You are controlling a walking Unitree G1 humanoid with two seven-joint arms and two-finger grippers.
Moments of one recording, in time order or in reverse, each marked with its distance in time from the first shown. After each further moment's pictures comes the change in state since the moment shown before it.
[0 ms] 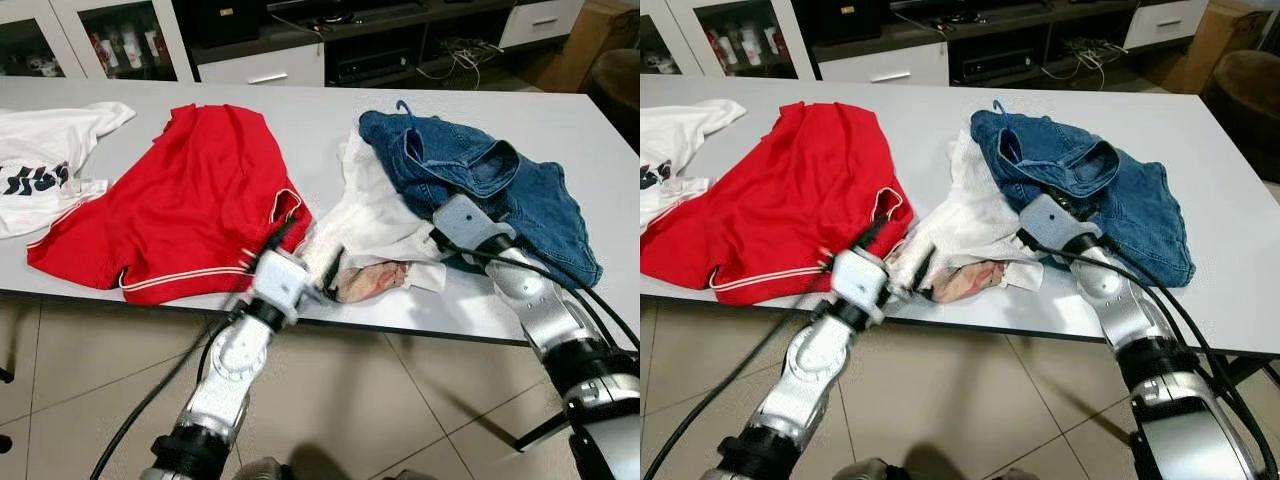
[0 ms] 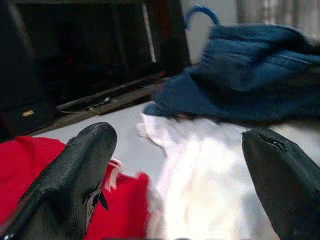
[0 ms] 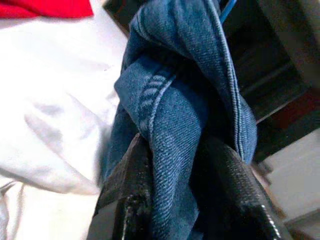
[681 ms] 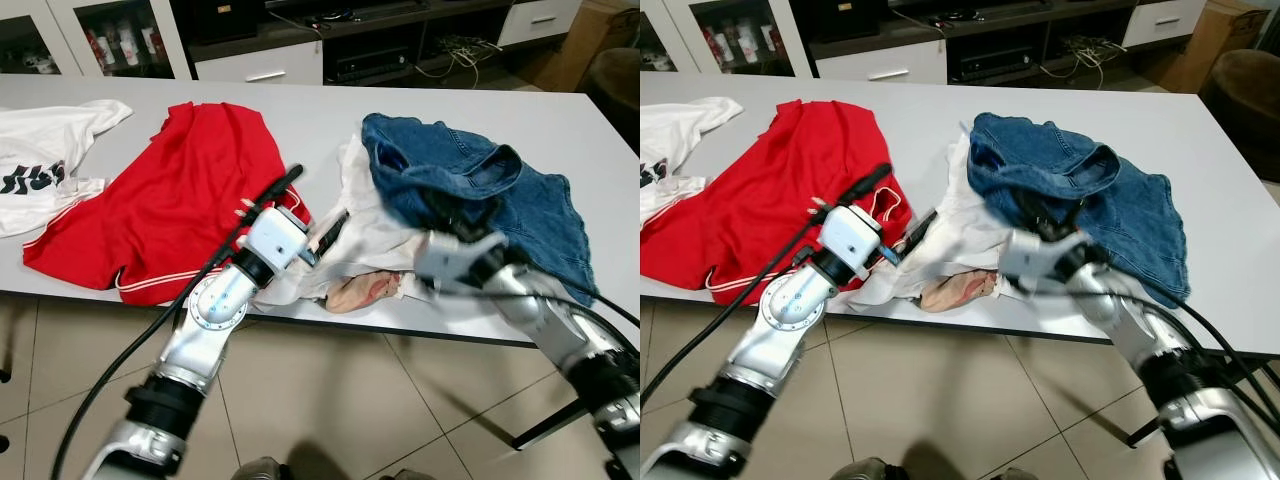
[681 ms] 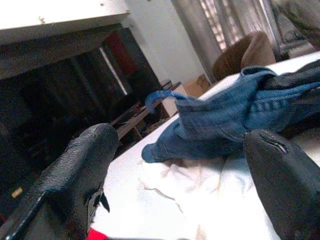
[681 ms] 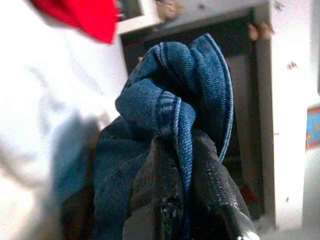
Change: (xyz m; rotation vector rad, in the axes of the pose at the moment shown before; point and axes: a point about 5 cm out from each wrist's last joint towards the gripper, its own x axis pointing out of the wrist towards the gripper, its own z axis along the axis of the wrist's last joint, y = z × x) left arm 0.027 0.027 0.040 0.283 -0.105 -0.246; right arm -0.018 0.014 0.013 -0.517 -0.215 0.048
